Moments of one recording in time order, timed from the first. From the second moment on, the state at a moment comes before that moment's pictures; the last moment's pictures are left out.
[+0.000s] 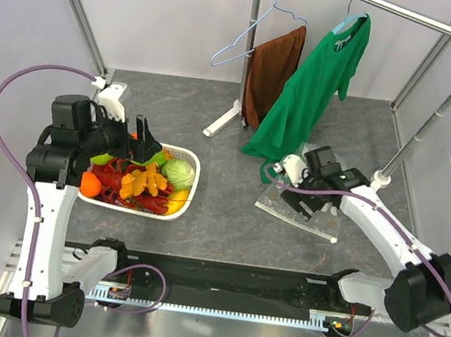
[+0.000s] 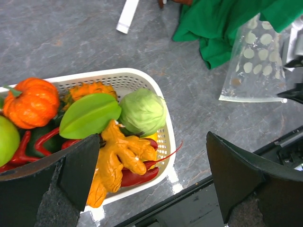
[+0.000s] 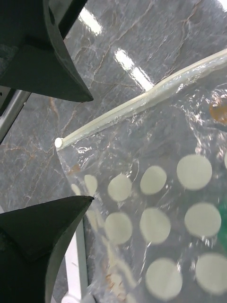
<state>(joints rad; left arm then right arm) 0.03 0.95 1.35 -0.98 0.46 -0.01 0.41 1.23 0.98 -0.88 -0.05 -0.50</state>
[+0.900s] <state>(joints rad) 0.03 0.91 1.18 -0.86 0.69 0.03 0.44 1.74 1.04 -0.81 -0.05 -0.69</state>
